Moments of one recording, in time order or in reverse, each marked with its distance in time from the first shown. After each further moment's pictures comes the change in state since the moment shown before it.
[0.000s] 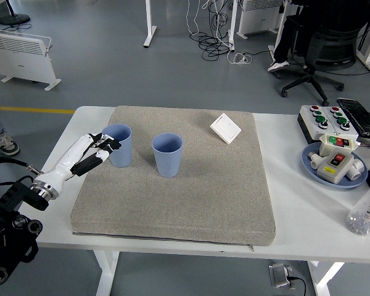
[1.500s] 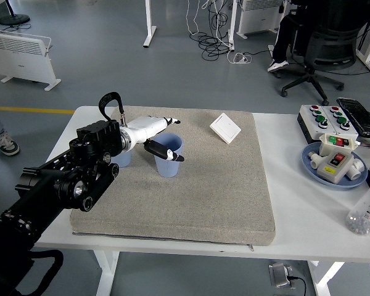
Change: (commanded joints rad) left arm -0.631 -0.280 0.259 0.752 0.449 -0.128 0.021; right arm -0.012 -0.017 -0.036 0.000 -0.016 -0.008 -0.012
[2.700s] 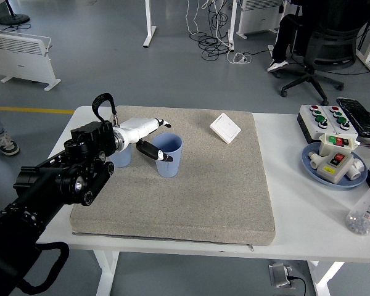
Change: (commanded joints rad) left arm -0.040 -0.018 -0.043 0.158 0.043 0.056 -0.066; right arm 0.019 0.004 -0.004 0.000 -0.001 0.000 0.002
